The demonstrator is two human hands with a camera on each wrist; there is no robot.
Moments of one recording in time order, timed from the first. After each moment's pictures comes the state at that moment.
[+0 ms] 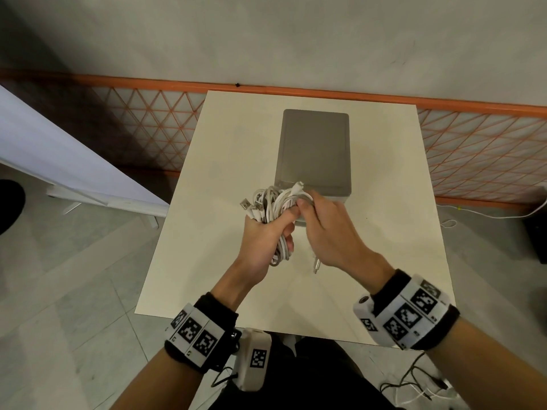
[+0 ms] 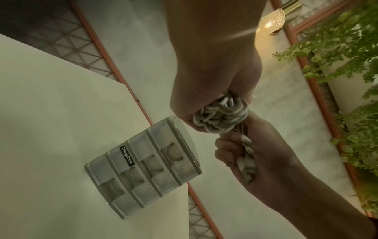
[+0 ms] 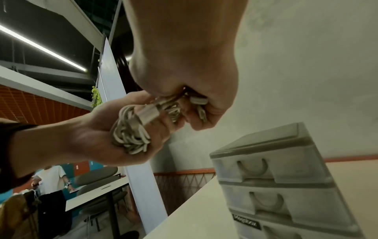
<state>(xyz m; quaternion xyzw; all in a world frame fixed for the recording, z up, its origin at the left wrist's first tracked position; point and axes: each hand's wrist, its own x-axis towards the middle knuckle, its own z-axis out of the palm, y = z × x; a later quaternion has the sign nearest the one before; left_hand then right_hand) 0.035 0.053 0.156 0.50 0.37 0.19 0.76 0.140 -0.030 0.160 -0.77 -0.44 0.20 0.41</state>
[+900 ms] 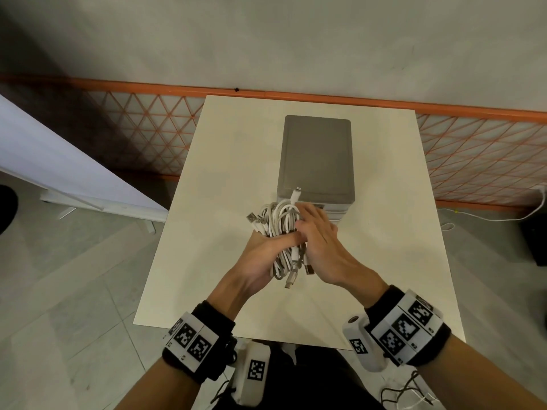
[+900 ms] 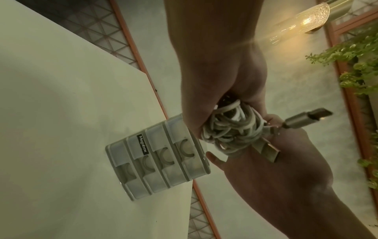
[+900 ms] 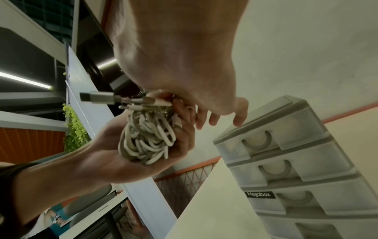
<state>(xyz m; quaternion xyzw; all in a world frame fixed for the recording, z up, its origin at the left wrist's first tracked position) 0.026 0.063 0.149 0.46 0.31 0.10 0.82 0.122 -0.021 0.154 -0.77 -0.42 0.31 0.36</state>
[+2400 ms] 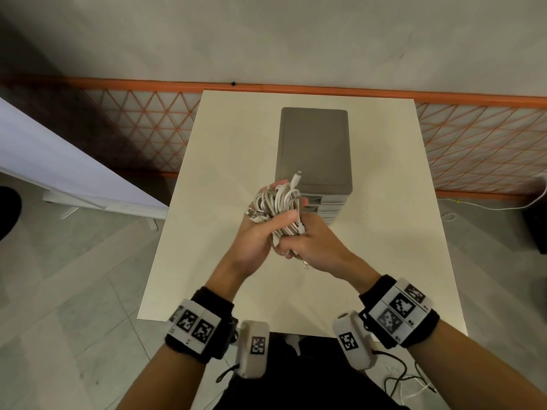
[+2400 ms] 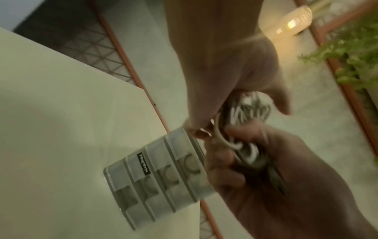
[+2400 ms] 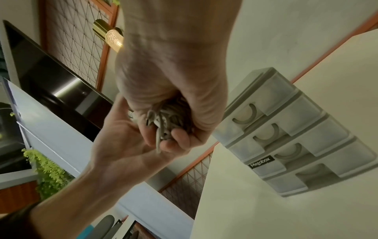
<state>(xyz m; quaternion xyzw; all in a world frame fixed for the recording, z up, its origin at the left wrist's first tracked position) 0.029 0.077 0.137 0.44 0.25 0.17 0.84 0.119 -0.021 0.152 -0.70 -0.33 0.45 0.45</state>
